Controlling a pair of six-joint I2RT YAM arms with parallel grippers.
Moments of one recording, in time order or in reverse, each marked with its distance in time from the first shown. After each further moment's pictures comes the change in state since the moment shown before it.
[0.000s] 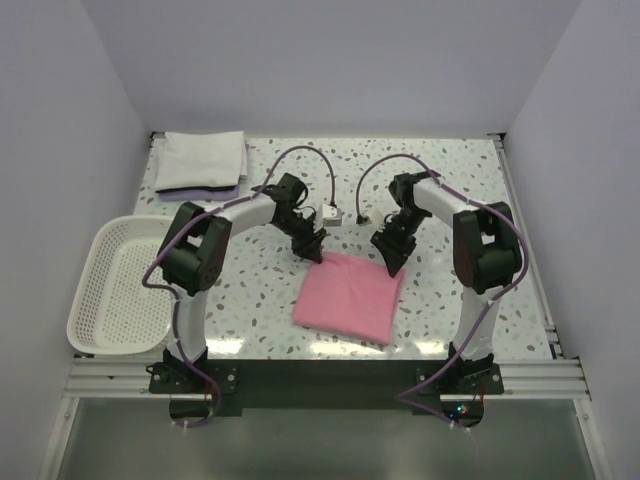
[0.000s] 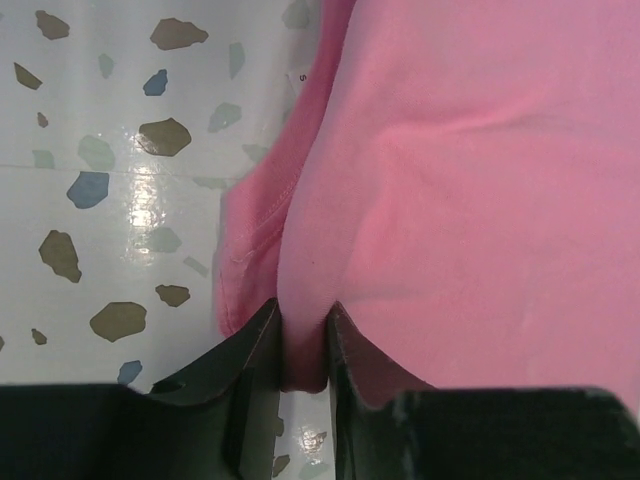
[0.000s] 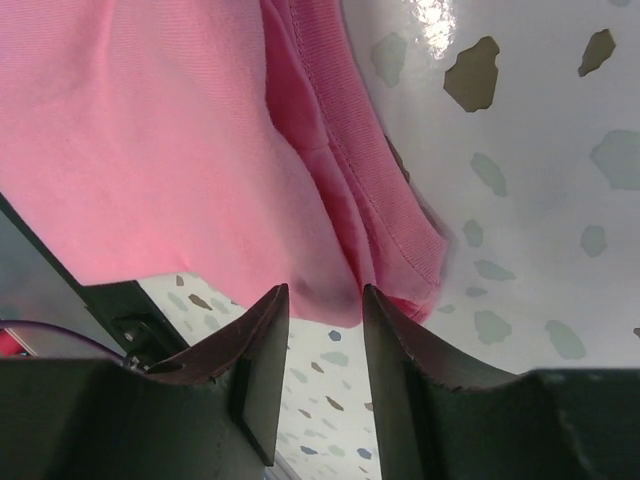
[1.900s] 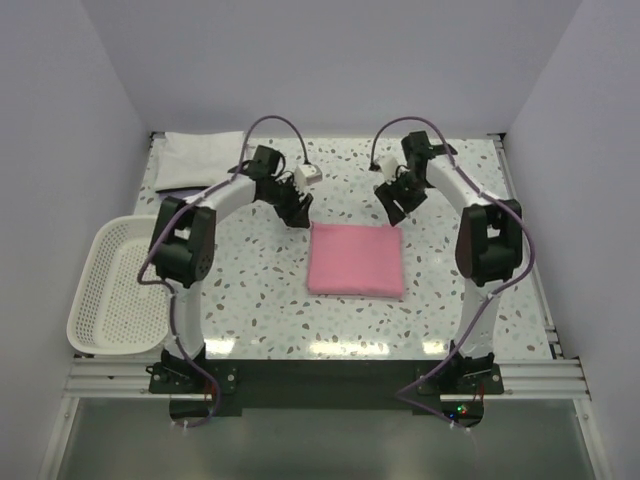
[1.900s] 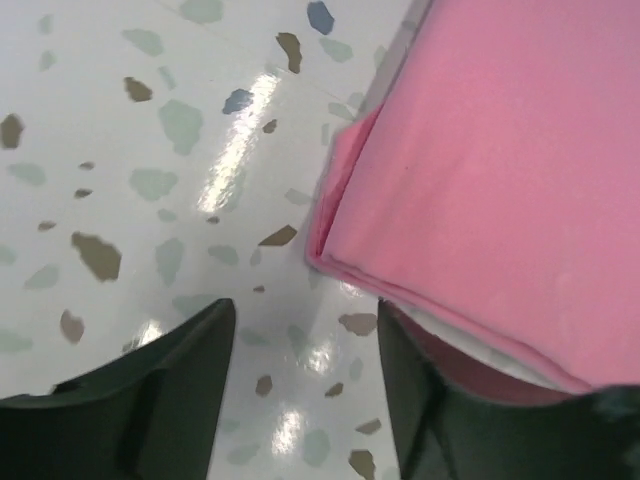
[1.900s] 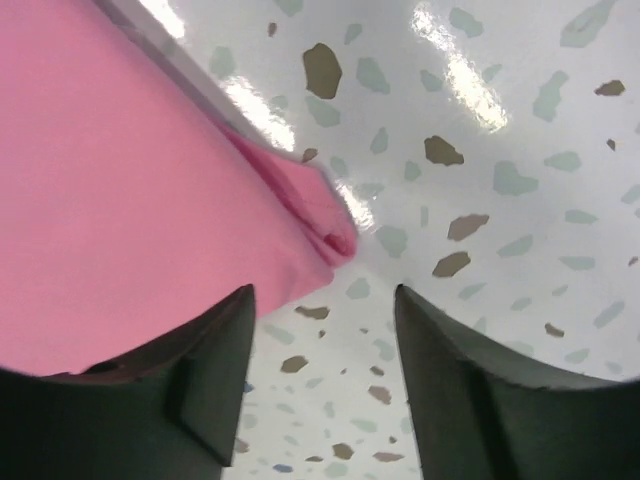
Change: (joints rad) left arm 0.130 0.081 0.179 0.110 -0.172 -0.235; right arm -0.077 0.085 0.283 0.240 0.225 0.202
